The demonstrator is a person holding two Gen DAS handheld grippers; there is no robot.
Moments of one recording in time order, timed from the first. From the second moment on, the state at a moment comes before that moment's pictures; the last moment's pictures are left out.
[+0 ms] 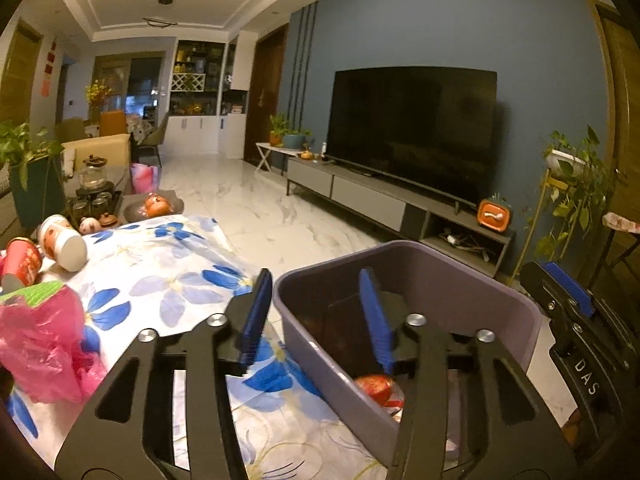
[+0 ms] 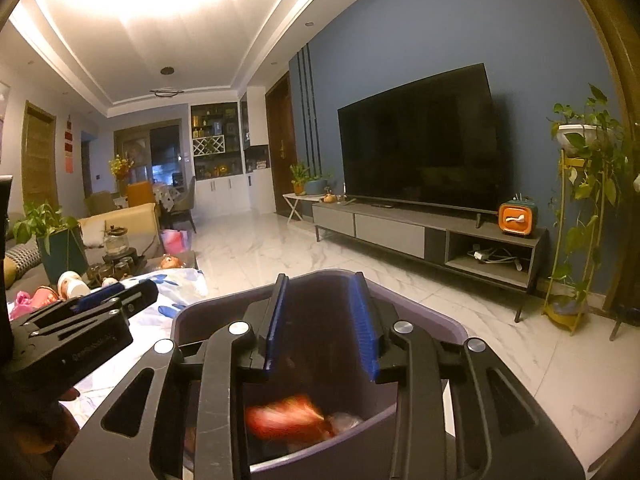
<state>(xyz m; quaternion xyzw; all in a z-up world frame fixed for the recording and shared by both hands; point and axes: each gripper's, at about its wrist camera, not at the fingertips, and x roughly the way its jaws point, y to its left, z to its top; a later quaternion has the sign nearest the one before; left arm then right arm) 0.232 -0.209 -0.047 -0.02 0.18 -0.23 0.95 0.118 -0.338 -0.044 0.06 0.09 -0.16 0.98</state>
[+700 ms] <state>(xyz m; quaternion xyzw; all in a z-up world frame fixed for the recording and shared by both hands) 0.169 -0.084 -0.042 -0.04 0.16 -0.07 0.98 0.094 -0.283 -0.041 0.07 0.10 -0.10 0.99</state>
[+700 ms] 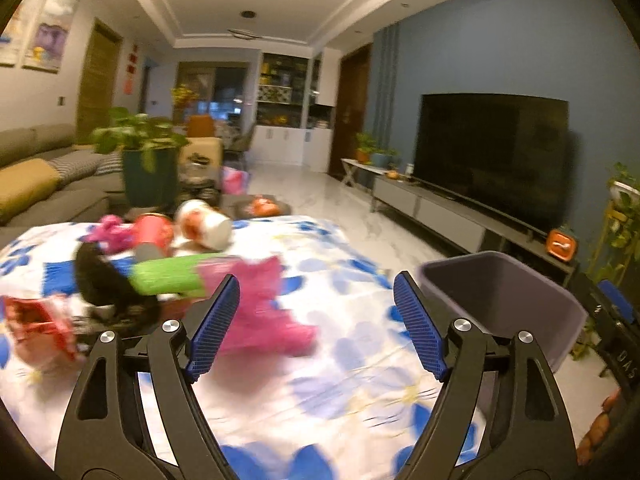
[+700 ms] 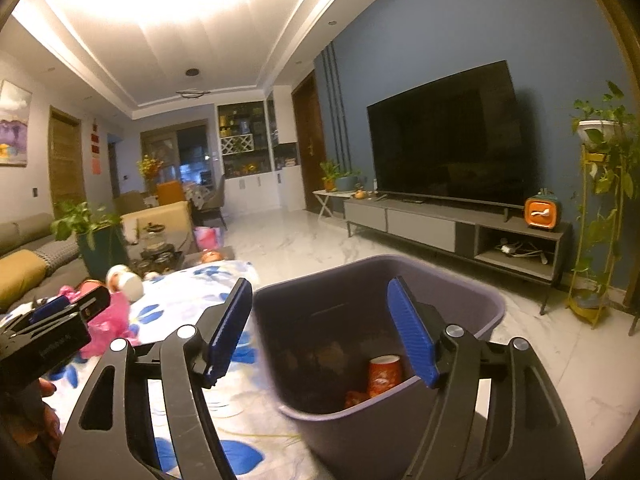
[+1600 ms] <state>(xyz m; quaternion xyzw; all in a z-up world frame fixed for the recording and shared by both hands) 0.100 0.089 -0.044 -0.08 0.16 0.11 0.98 0.101 -0.145 -0.043 0.04 0.10 0.04 0.99</state>
